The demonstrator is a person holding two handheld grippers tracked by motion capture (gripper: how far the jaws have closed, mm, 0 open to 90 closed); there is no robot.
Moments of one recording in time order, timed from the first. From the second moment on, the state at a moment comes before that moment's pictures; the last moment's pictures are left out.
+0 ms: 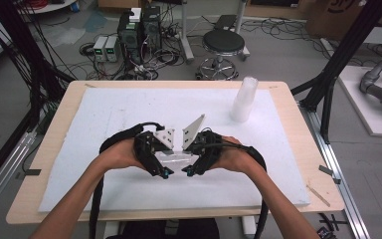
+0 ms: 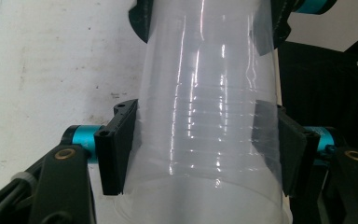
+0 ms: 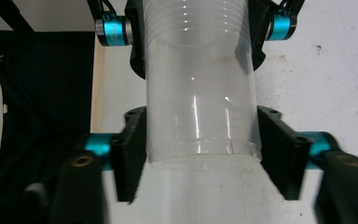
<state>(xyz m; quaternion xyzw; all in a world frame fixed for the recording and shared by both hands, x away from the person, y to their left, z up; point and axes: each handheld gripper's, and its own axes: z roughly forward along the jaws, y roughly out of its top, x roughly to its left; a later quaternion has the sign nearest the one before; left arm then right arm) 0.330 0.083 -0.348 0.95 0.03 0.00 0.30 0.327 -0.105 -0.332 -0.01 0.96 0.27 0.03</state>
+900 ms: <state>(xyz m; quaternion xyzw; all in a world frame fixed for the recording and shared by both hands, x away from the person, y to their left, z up) 0.330 0.140 -0.354 0.84 0.09 0.02 0.53 0.332 -0.140 -0.334 0.04 0.92 0.38 0.04</state>
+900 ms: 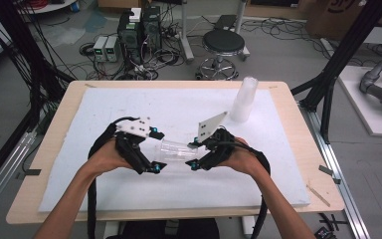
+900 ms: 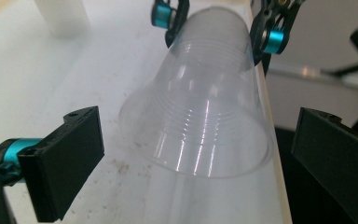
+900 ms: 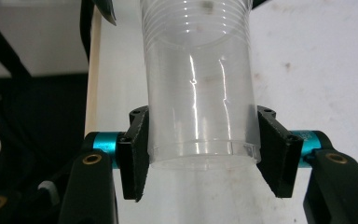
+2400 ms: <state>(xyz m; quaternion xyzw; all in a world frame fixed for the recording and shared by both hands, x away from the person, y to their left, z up) 0.321 0.117 -0.390 0.73 0.10 0.00 0.68 0.328 -0.169 -0.383 0.06 0.80 0.60 0.00</state>
